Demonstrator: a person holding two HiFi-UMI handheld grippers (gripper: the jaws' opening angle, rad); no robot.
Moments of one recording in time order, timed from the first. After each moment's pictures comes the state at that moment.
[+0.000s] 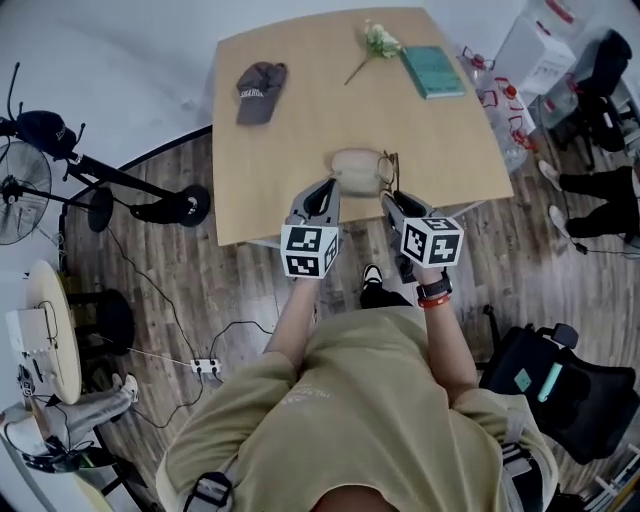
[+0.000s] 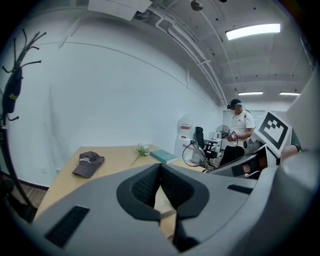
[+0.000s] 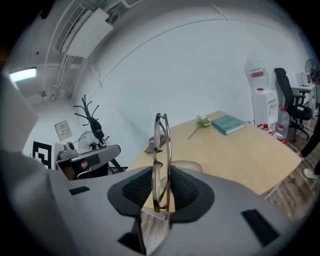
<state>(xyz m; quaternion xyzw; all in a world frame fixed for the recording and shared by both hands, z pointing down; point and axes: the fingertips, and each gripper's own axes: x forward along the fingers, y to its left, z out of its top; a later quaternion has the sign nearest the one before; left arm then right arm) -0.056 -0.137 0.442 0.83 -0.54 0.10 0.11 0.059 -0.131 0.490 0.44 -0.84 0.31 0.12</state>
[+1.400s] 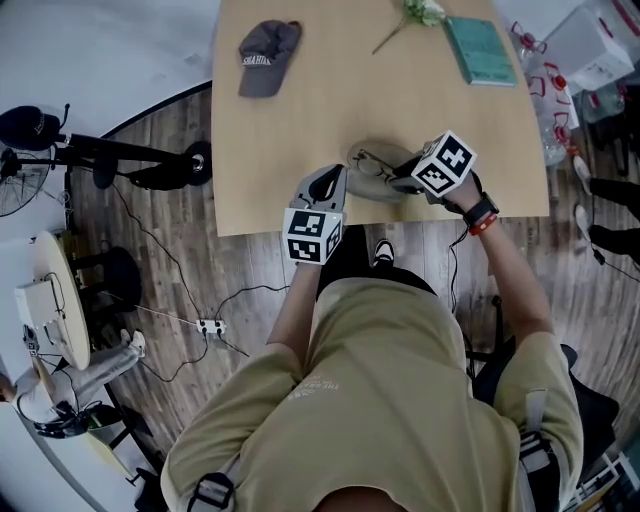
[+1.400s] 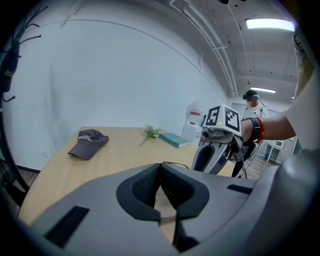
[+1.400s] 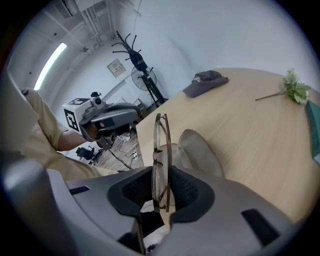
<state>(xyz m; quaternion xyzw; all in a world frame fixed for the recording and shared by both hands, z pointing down) -0.093 -0.272 0.564 0.80 -0.55 0.15 0.18 -0.001 -0.272 0.632 -0.02 -0.86 0.28 0.44</state>
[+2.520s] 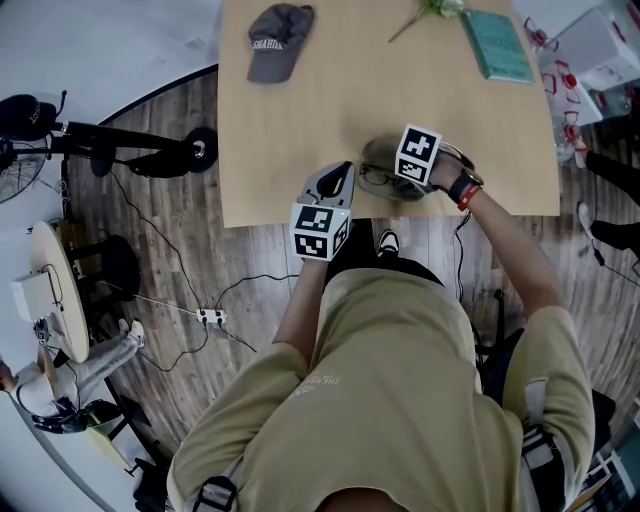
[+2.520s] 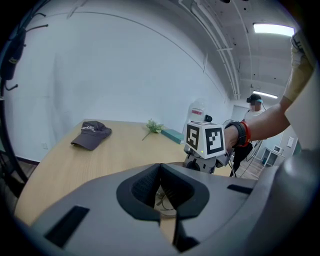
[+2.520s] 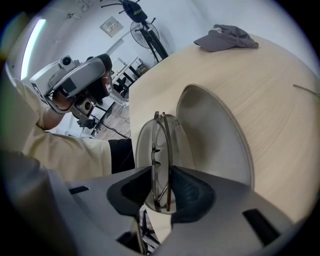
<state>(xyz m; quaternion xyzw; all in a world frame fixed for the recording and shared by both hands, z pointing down) -0.128 -0.266 0.591 0.80 -0.54 0.14 0.22 -0.030 -0.258 0.719 -0.10 -0.75 0.23 0.62</state>
